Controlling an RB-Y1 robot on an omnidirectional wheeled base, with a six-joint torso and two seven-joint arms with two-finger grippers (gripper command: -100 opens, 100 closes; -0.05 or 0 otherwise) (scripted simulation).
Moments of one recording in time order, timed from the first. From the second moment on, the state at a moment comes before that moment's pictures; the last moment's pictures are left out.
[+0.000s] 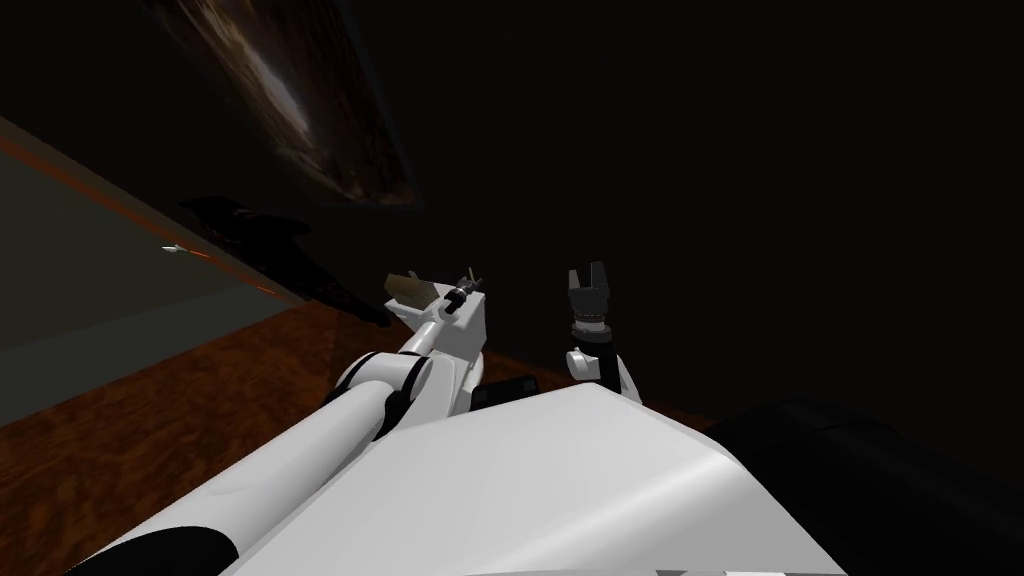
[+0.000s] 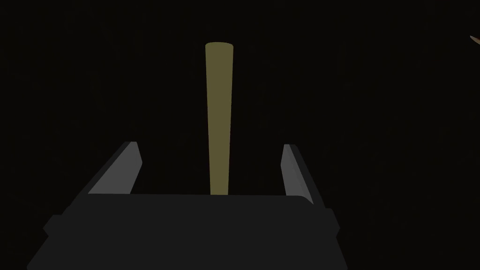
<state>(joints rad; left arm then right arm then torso) -0.75 0.22 -0.10 -0.66 -0.72 -0.32 -0.54 0.49 -0.03 0.03 -2.32 0.09 -0.58 -0.03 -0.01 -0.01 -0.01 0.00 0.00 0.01</state>
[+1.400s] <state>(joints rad) -0.50 0.30 -0.01 -1.04 -1.04 -0.03 -0.21 0.49 -0.03 0.03 -2.32 0.09 -0.58 -0.03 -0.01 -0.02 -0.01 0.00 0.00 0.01</state>
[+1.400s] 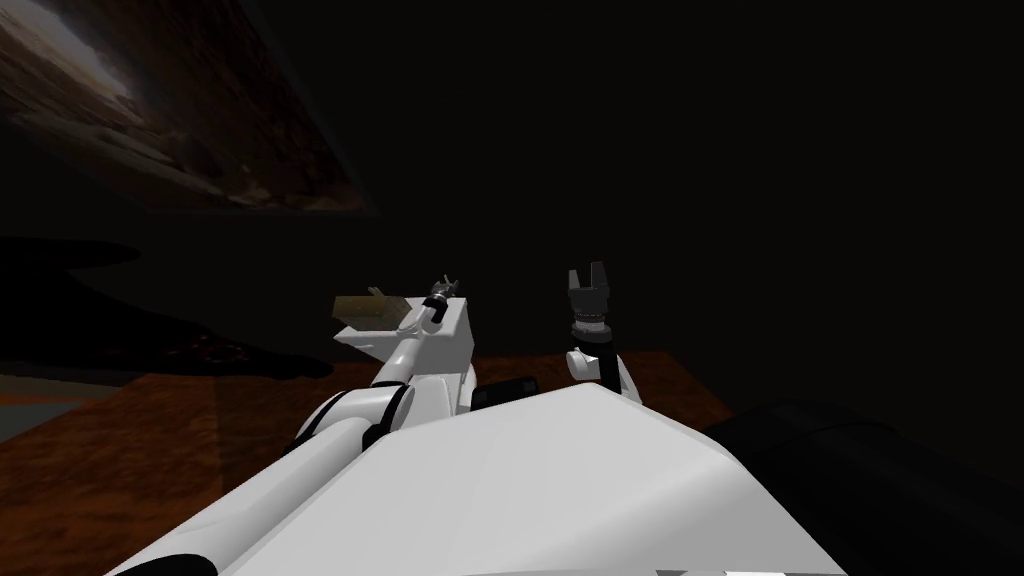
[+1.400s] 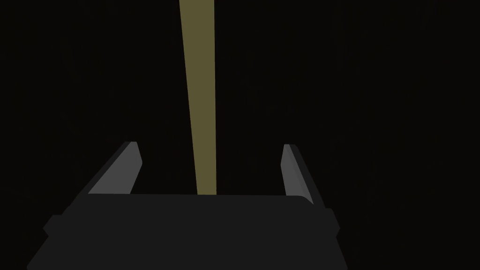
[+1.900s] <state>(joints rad) -0.44 0.34 -0.02 -1.14 -1.08 0.04 -0.12 0.49 -0.03 0.03 -2.32 0.09 -0.58 -0.03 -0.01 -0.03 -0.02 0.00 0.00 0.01</state>
